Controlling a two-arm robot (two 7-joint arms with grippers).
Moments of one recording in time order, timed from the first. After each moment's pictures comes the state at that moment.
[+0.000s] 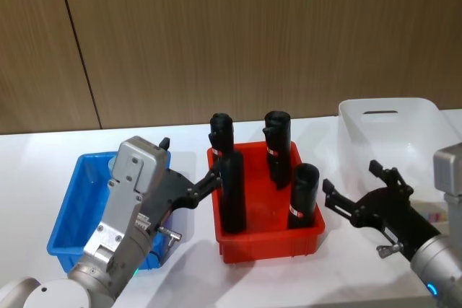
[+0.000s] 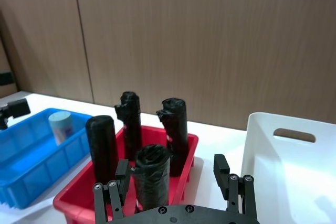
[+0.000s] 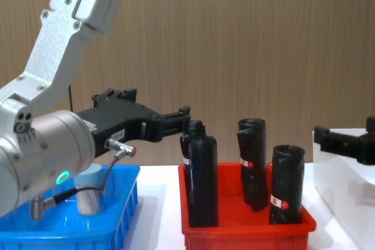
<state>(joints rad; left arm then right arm) -0.24 0.38 0.45 -1.63 -0.20 0.01 -0.01 0.00 0.34 -0.22 -1.75 0.29 0.07 0.12</state>
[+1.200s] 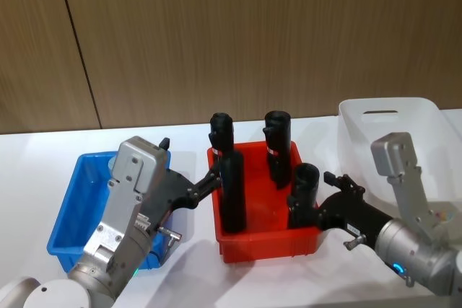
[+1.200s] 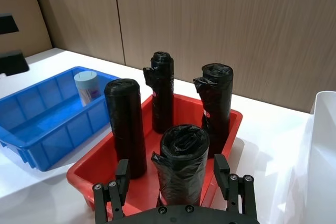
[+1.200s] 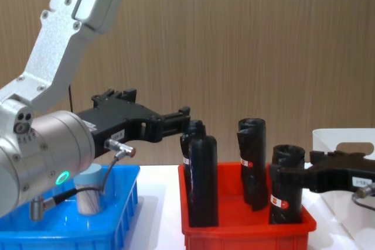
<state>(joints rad) -0.24 0.38 0.45 -1.63 -0.20 0.01 -0.01 0.20 0.27 -0.25 -1.50 0.22 0.18 0.36</state>
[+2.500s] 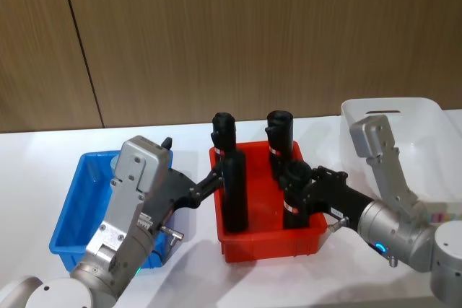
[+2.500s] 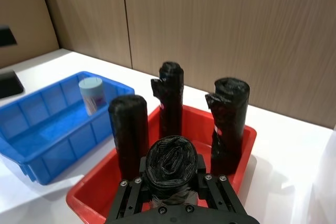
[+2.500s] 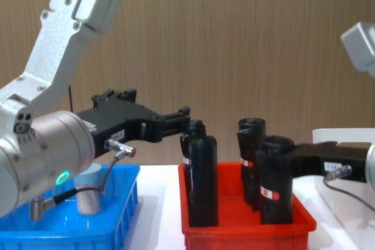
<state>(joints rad) -0.24 0.38 0.45 -1.63 -0.20 0.01 -0.01 0.31 0.22 -0.28 -1.39 0.18 0.20 0.40</state>
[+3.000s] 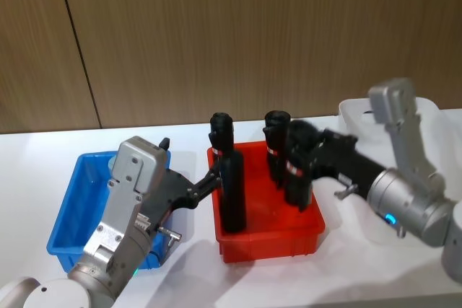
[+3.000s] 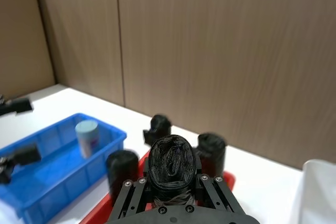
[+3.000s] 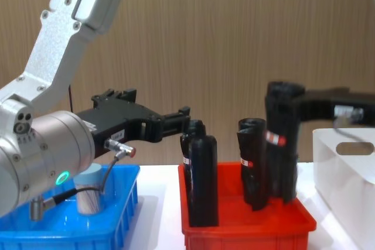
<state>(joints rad) -0.24 0.38 0.45 -1.63 -0.20 0.01 -0.01 0.31 0.25 -0.25 -1.54 0.21 0.20 0.35</state>
